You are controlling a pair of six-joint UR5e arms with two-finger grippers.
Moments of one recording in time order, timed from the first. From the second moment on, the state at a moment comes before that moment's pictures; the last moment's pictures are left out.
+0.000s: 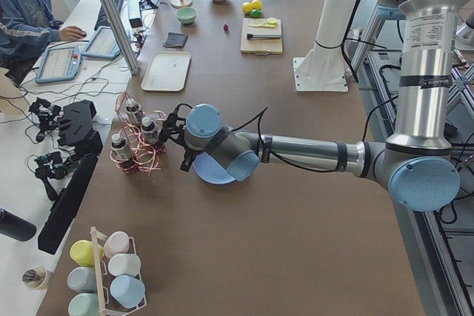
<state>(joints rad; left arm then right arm) -1.37 -1.59 -1.62 -2.24 -2.45 -0.44 1.42 -1.62 1.73 -1.18 2.39 0.42</state>
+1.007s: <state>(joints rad) -1.25 -1.63 -1.50 -2.37 -2.35 -0.55 0.92 -1.43 1.73 -1.18 2.01 0.99</state>
